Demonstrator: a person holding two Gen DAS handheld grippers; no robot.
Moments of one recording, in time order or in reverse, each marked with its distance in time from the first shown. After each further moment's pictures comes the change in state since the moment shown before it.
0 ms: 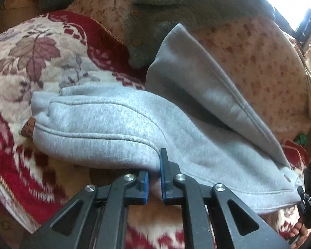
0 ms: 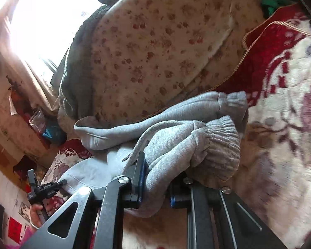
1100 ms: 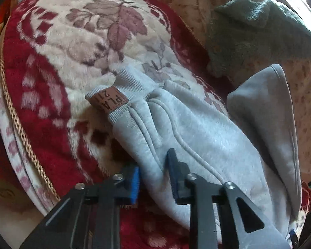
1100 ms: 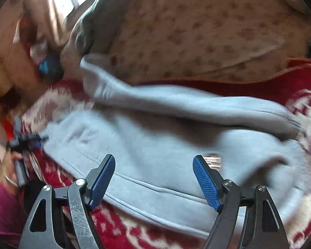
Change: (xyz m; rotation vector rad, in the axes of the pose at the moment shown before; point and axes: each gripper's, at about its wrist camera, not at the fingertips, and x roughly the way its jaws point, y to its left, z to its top) left arm 0.008 0.117 0.002 -0.285 -0.005 0.194; right arm 0.053 0.098 -0.050 -0.393 0.266 -0.095
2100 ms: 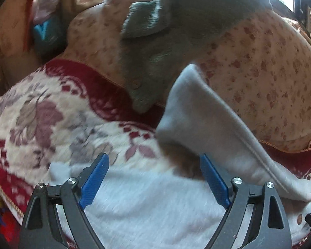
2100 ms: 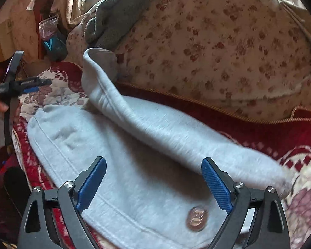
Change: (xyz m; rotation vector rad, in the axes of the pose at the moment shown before) left arm -0.023 -0.197 0.035 0.463 -0.174 -0.009; right arm 0.007 0.005 0.059 -0.206 -0.023 -0.091
